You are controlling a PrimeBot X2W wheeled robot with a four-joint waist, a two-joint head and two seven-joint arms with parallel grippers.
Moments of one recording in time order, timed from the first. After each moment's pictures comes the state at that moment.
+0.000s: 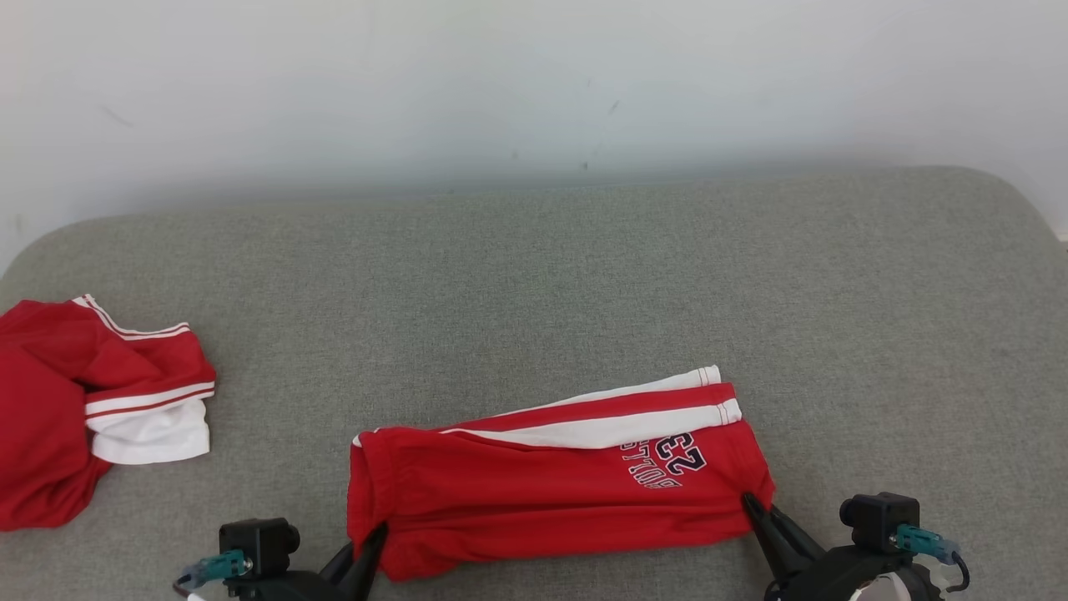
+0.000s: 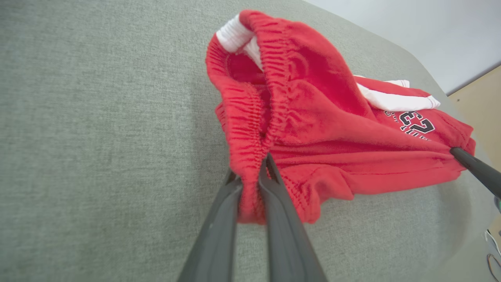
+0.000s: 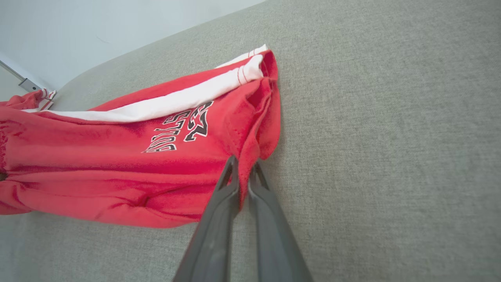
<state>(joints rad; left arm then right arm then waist) -0.19 0.25 -0.56 0.44 -0.70 -0.04 0.00 -0.19 -0.20 0.42 0.61 0.72 0.11 -0.20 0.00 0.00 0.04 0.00</state>
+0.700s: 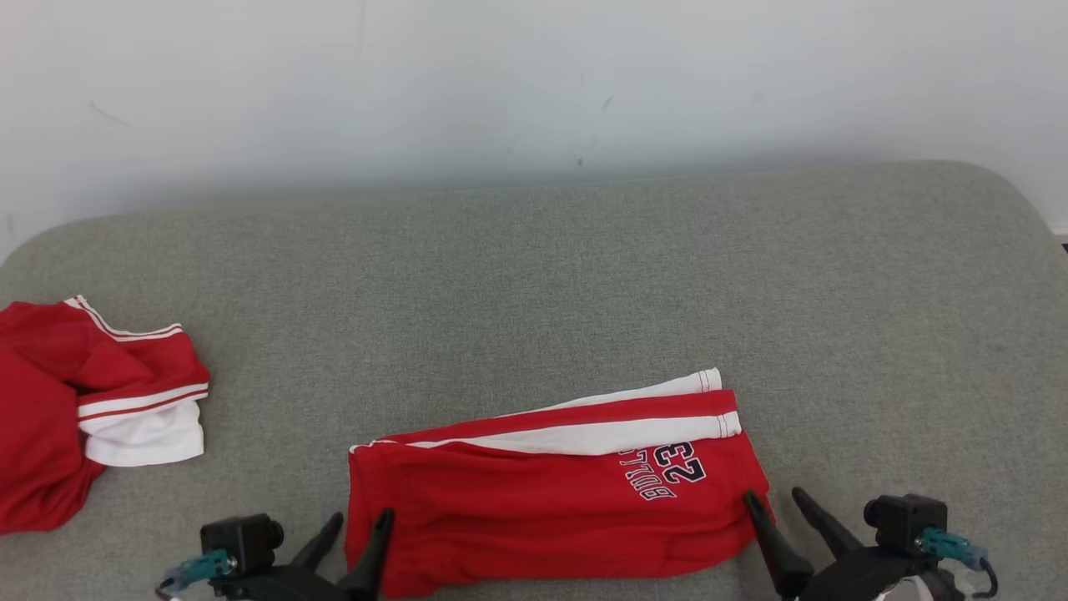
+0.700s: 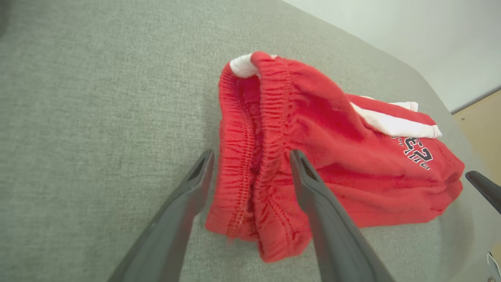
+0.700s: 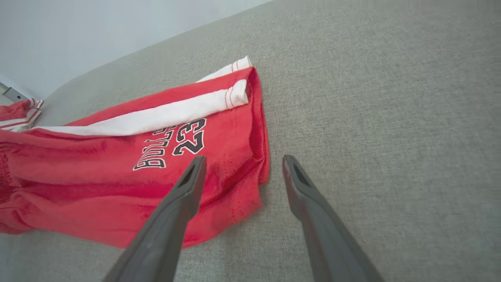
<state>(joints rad) -0.17 0.24 -0.53 0.40 -0.72 0.01 0.00 -0.11 -0.24 0.40 0.45 0.73 0.04 -0.15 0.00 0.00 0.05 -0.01</state>
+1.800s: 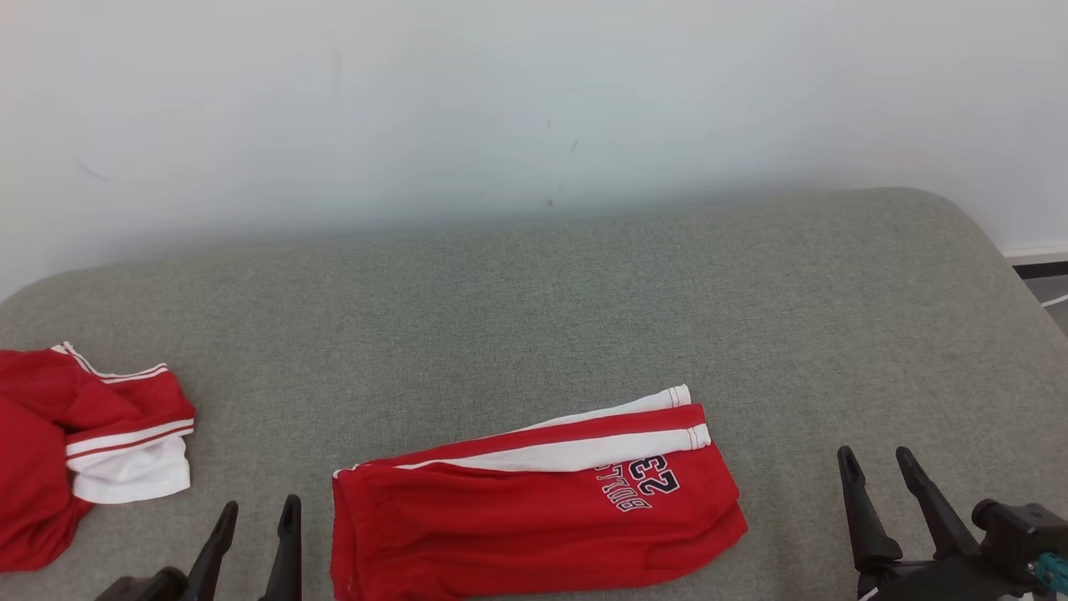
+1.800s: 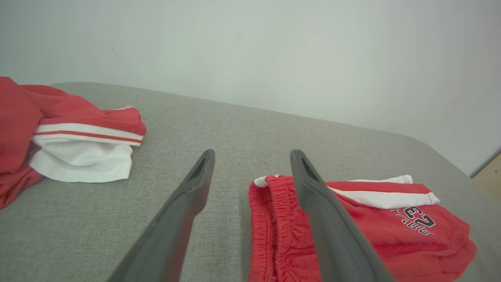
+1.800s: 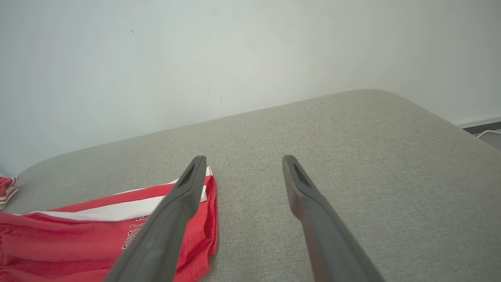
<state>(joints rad) 0.03 0.31 -0.37 0.11 -0.55 0.12 -0.23 0.06 -0.33 0.23 0.11 0.65 -0.11 -0.24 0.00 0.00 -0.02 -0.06</state>
